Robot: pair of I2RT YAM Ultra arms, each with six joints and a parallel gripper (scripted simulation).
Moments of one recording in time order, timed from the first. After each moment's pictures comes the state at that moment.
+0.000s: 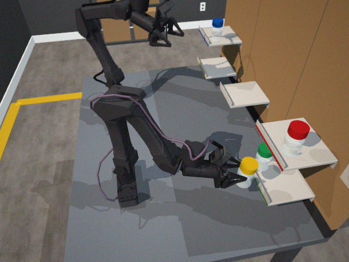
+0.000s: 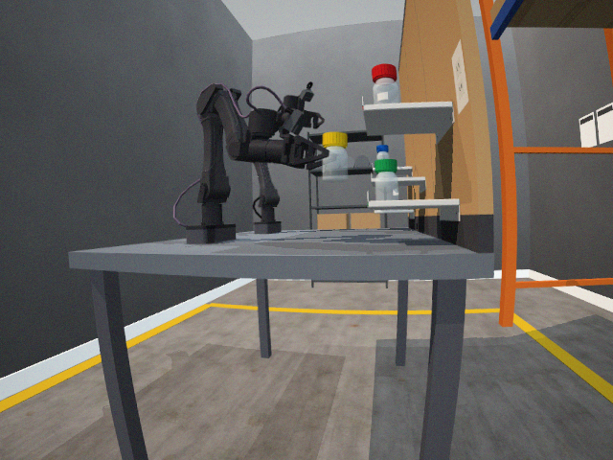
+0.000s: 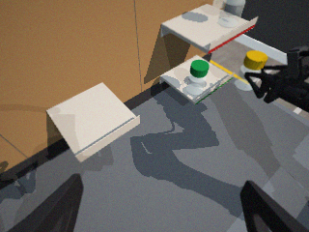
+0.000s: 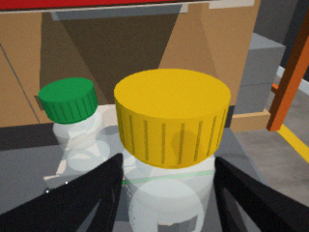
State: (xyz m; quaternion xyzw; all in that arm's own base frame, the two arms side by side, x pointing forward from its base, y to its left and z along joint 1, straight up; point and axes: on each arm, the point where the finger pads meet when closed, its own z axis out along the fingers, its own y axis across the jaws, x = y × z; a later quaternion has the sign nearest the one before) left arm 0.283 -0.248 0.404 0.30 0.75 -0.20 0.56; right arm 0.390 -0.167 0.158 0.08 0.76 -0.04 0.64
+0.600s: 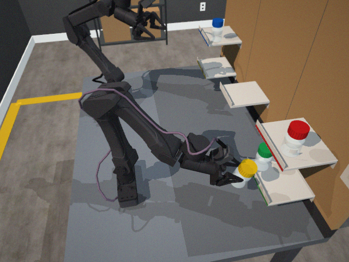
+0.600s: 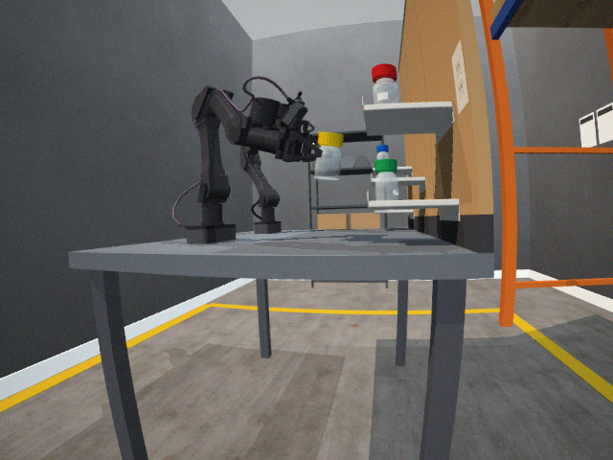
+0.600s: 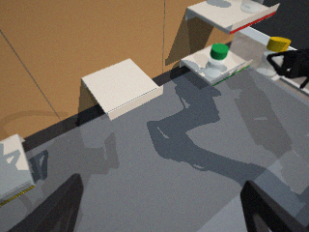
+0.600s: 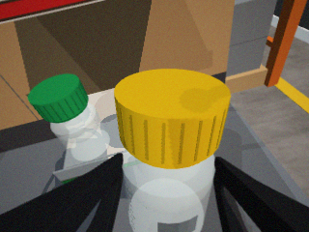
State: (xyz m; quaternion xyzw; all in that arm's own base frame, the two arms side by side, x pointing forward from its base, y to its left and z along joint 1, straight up) left arm 0.228 -0.166 0.400 0.26 0.76 -0.18 0.57; right arm 0.378 -0.170 0.163 0.15 0.80 -0.02 0.58
